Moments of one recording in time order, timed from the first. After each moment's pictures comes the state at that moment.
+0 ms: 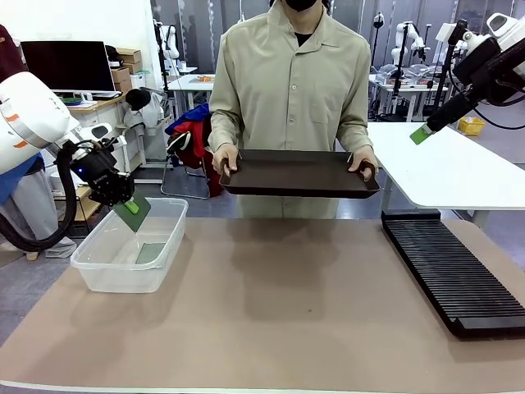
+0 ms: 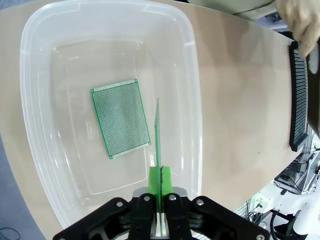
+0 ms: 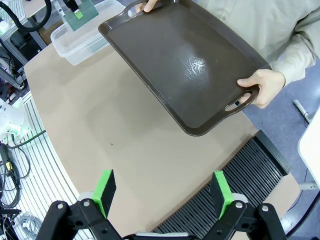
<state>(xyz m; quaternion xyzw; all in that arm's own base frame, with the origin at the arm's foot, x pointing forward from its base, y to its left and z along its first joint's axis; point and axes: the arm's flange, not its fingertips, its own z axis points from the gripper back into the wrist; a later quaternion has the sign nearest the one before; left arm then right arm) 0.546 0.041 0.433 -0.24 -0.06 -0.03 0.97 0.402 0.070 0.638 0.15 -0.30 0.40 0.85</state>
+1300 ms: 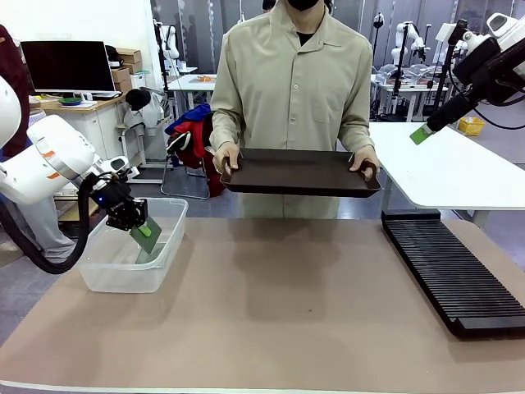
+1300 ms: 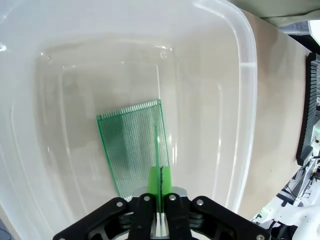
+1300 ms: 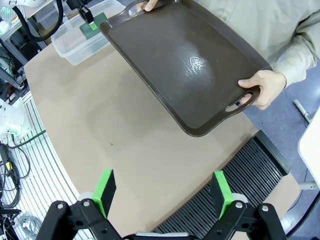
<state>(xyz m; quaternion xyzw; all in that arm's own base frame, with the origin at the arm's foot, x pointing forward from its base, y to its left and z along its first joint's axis) 0.586 0.039 0.346 -0.25 -0.05 -0.01 0.97 0.402 0.070 0.638 0.15 -0.30 0.40 0.85</state>
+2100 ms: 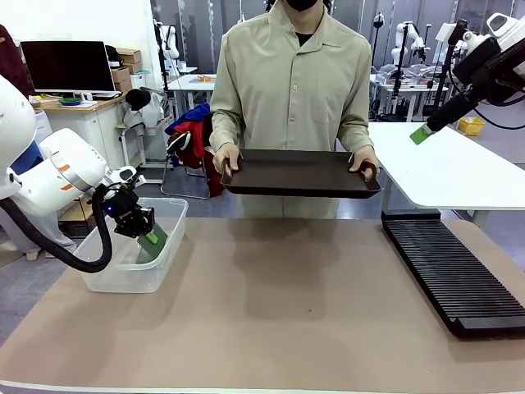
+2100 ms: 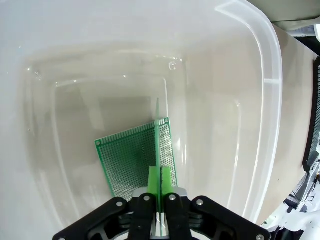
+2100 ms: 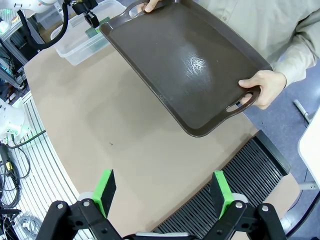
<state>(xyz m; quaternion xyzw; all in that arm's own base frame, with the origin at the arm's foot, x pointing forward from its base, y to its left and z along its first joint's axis) 0.596 0.028 0.316 -0.25 -0.05 -0.01 0.97 0.402 0.070 0.638 0.15 -0.30 0.40 0.85</state>
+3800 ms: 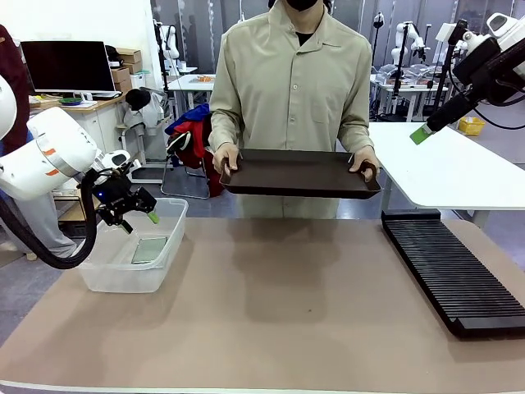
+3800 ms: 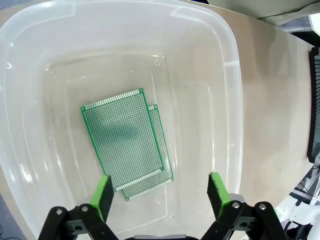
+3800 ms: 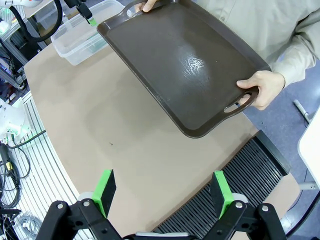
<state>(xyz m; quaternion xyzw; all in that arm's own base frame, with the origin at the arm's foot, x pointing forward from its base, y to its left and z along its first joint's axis) 0.579 0.030 0.366 -0.22 -0.08 -0.04 0.97 0.402 0.070 0.638 0.15 -0.30 0.40 0.85</state>
